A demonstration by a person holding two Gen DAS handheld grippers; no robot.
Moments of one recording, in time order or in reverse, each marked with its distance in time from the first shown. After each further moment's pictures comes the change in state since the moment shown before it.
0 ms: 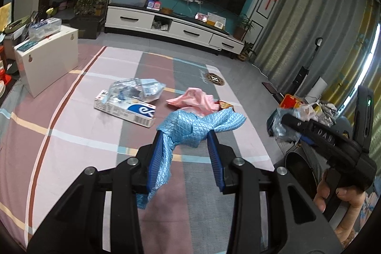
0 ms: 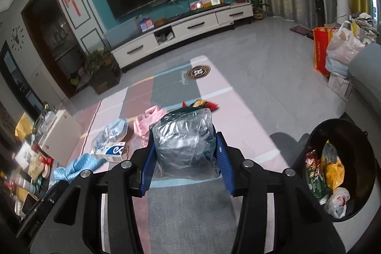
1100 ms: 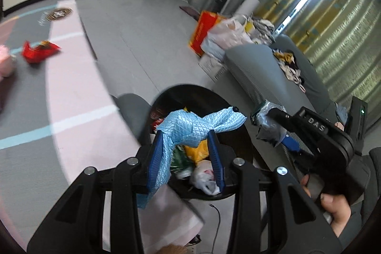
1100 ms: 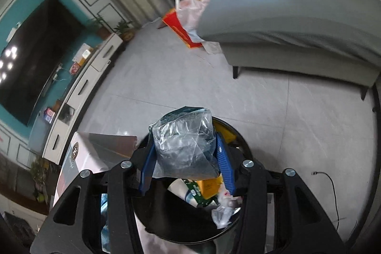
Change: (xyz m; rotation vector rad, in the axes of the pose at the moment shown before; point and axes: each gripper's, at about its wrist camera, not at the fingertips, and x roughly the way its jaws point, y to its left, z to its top) left arm 0.146 -0.275 -0.085 0.258 0.443 -0.415; right arm -0.082 -0.276 -0.041 0.711 -0.120 -0.424
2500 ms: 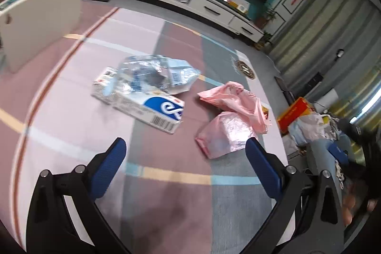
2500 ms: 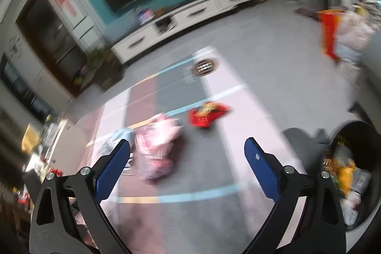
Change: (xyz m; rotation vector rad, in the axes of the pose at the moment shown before) left arm -0.193 0.302 -0.027 -0.463 -0.313 0.349; right arm 0.008 0.296 -0.149 -0.689 0.295 0.444
